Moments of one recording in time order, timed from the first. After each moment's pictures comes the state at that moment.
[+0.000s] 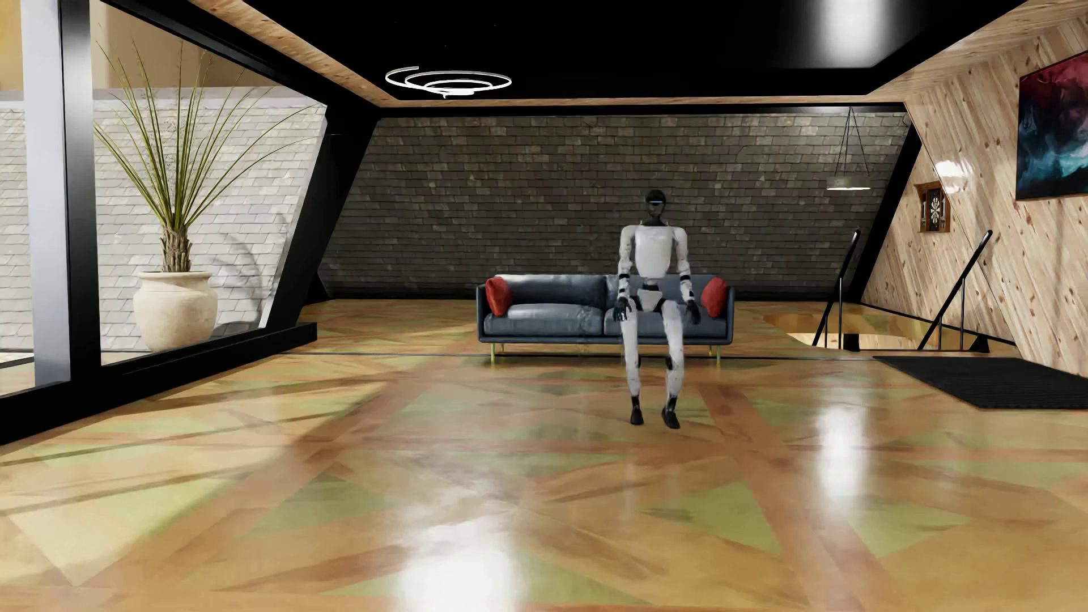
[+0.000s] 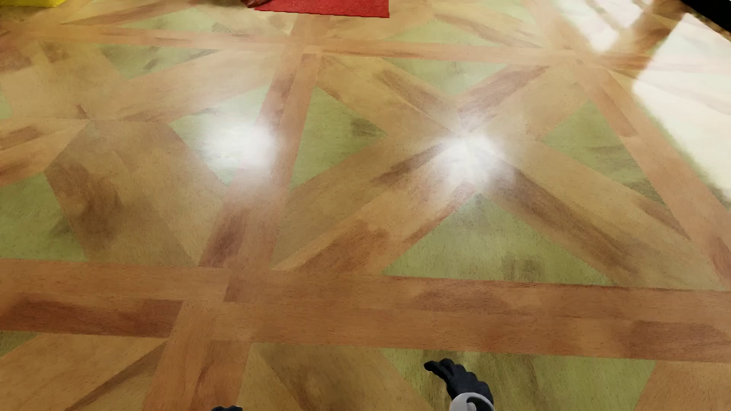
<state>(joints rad) -0.50 -0.11 0.00 0.22 0.19 0.08 0.09 -0.10 0.04 0.89 0.40 0.19 -0.09 -0.14 -0.23 0.16 -0.05 -0.08 -0.09 -0.09 0.13 0.71 0.95 0.75 -0.87 0.15 0.13 0.15 -0.22</state>
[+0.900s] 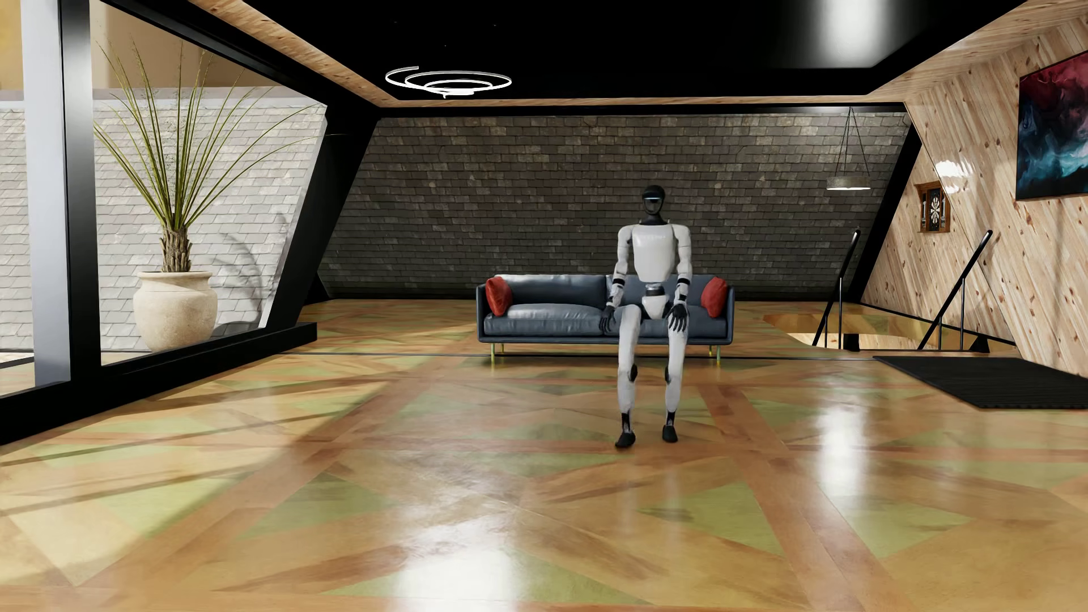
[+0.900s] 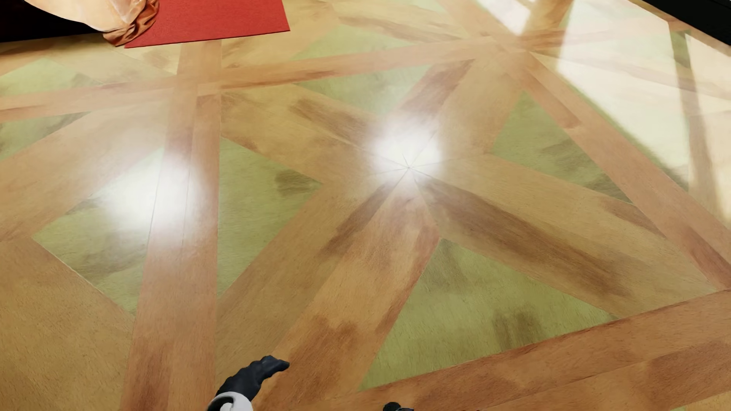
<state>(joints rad) -0.03 -0.53 -0.05 -0.10 -0.10 -0.08 0.26 -0.03 0.01 0.34 0.51 -0.03 0.13 -0.31 -0.03 0.10 -0.15 0.03 0.00 -0.17 0.16 0.83 0.83 0.86 -0.76 0.06 0.17 0.15 -0.19</state>
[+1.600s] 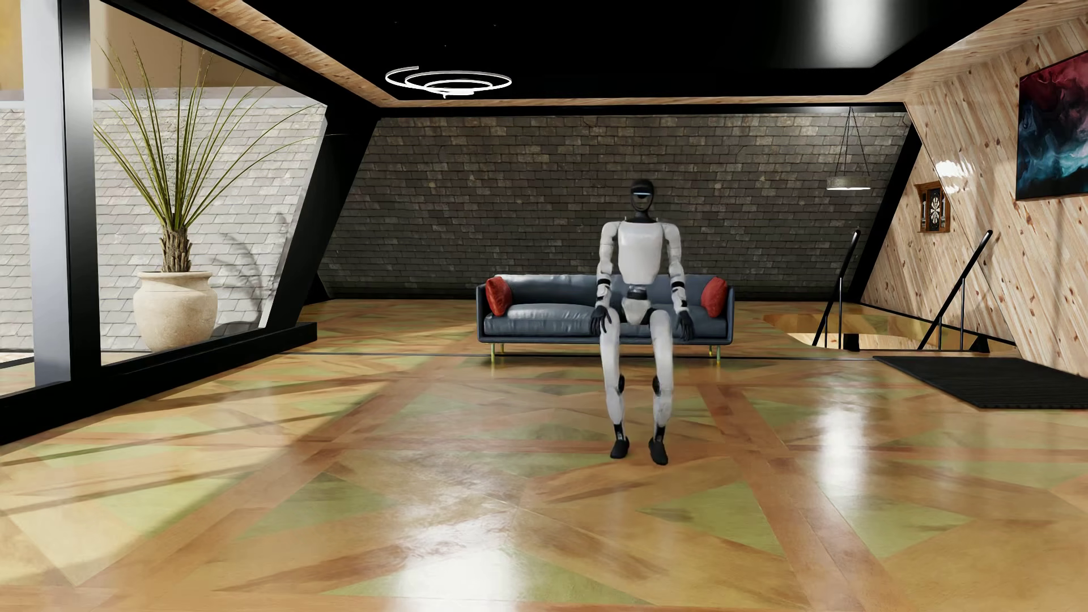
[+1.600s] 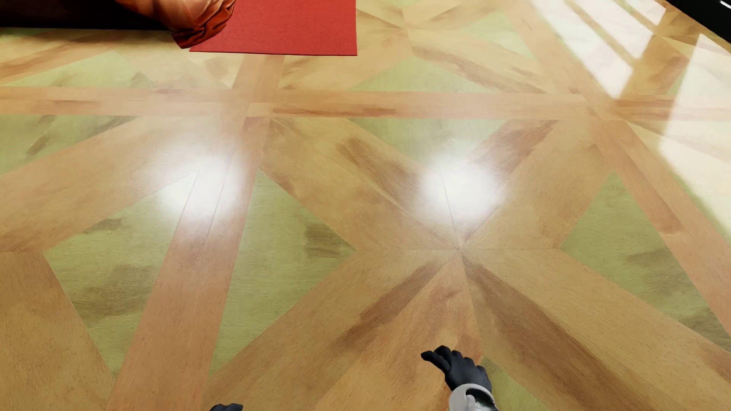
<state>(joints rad) -0.51 -0.08 0.01 0.20 0.12 0.07 0.12 -0.21 0.02 0.88 0.40 0.17 -0.10 -0.12 -0.22 0.15 -0.09 -0.08 -0.06 -0.06 0.19 0.73 0.92 0.77 -0.87 0.15 0.10 0.14 -0.26</state>
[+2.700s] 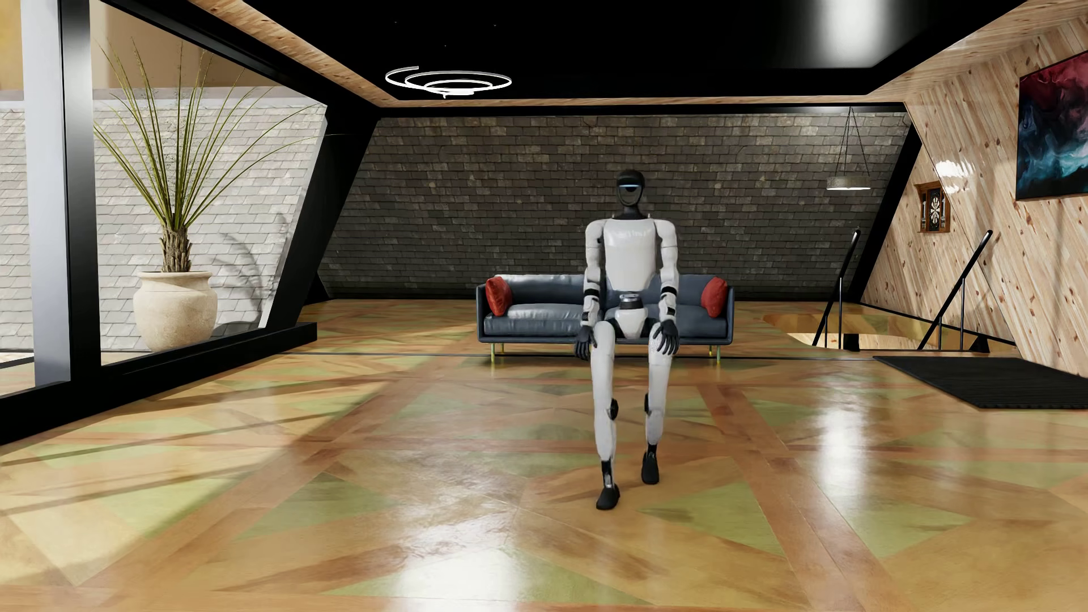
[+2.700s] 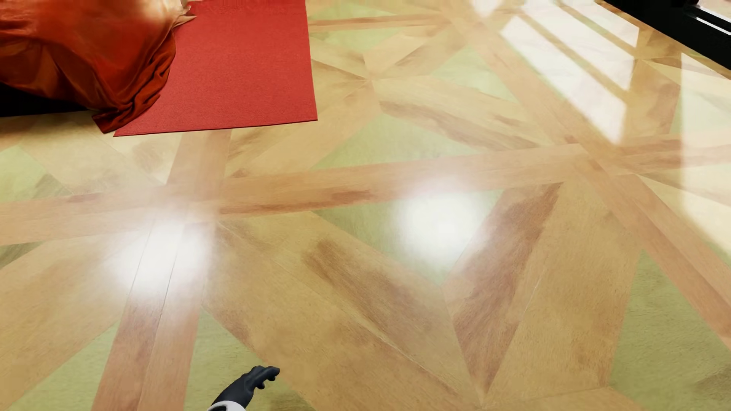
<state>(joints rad) 0.17 -0.41 -0.08 -0.12 -0.04 -0.06 0.08 -0.13 -0.03 0.38 0.27 -0.01 0.15 -0.17 0.15 0.08 -0.07 -0.02 -0.07 -0.13 0.24 0.84 0.93 0.75 -0.85 0.12 0.18 0.15 -0.09</state>
